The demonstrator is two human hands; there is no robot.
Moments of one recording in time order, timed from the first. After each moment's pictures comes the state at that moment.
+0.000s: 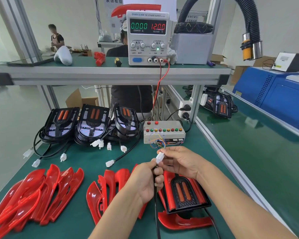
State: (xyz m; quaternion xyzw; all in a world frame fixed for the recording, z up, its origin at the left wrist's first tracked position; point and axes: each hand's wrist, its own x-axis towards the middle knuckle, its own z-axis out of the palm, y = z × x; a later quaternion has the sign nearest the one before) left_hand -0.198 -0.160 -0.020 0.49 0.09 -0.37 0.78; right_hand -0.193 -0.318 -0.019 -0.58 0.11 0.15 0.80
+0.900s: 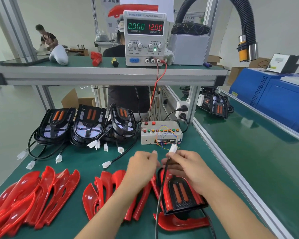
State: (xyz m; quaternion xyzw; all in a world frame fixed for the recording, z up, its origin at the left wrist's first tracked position) left_hand -0.175 -0.162 -0.018 0.86 -0.10 -0.10 0.49; right_hand -0.233 -0.312 -0.017 -0.66 0.16 -0.03 0.73
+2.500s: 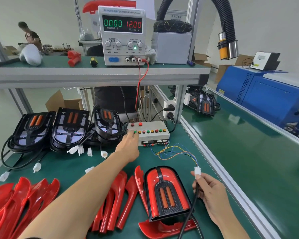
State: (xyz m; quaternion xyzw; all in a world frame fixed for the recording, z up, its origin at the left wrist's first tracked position) left_hand -0.045 -0.207 -0.061 0.95 -0.28 0.01 0.09; right_hand -0.292 -0.398 -0.116 -0.59 0.22 -0.22 0.74
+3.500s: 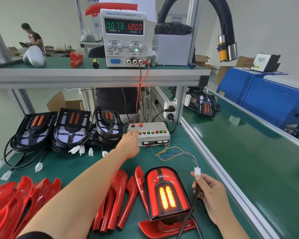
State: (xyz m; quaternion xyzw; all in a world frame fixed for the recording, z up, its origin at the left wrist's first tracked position) left_hand -0.038 -0.206 -0.052 0.95 -0.27 -0.02 0.13; right_hand -0.292 -0.397 -0.114 -0.60 0.22 -0.22 0.74
